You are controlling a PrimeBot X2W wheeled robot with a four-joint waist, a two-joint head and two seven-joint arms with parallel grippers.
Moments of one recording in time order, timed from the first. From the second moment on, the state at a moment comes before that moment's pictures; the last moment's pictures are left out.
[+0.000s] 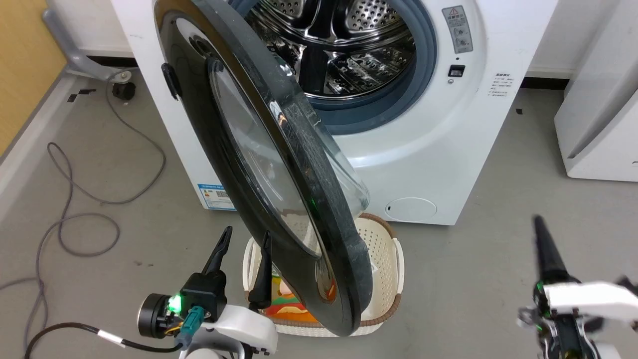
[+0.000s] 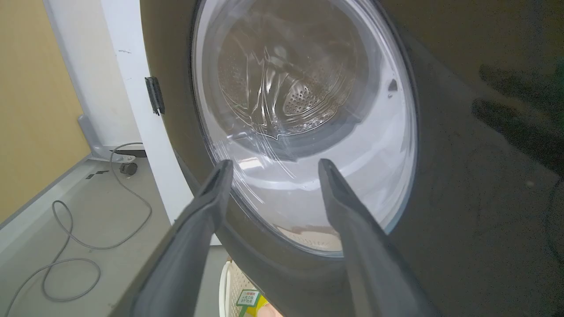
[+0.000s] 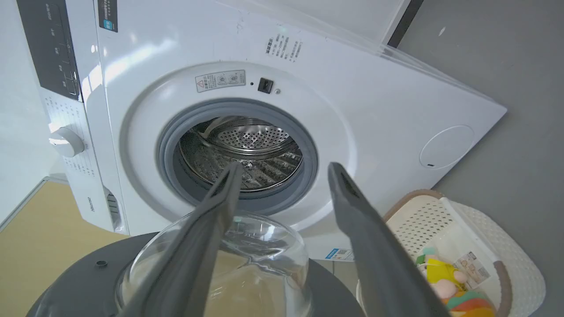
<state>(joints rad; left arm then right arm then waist) -0.12 0.05 -0.22 0.21 -0.12 0.06 -0.26 -0.20 -0.06 -0.08 0.36 1.31 0.13 -0.03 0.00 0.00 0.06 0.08</state>
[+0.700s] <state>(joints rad) -0.10 0.05 -0.17 0.21 -0.11 0.06 -0.26 -0.01 -0.06 -0.11 0.05 0.22 0.13 -0.26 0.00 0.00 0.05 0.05</state>
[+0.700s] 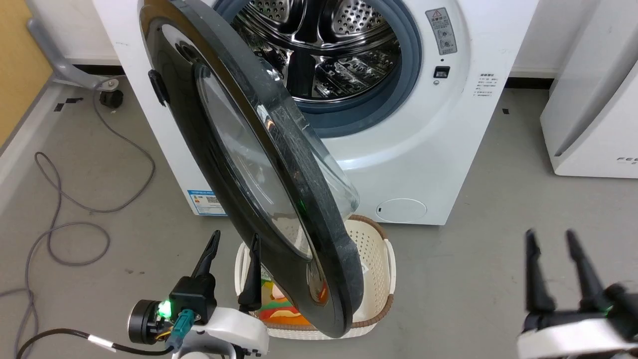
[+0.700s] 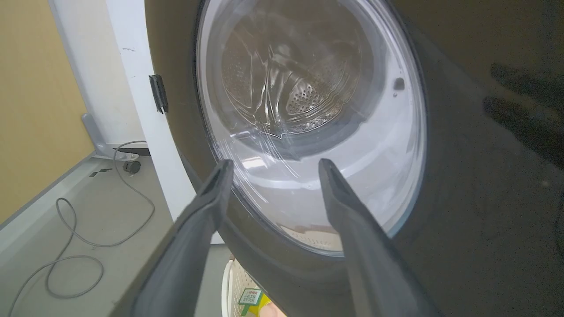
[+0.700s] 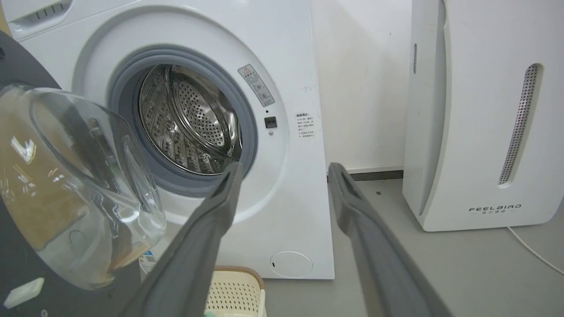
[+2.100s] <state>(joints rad) -0.22 0.05 -0.22 -0.38 -0.04 0.12 -0.26 0.10 -0.05 -0.03 0.12 0.15 0.13 -0.26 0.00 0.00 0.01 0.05</state>
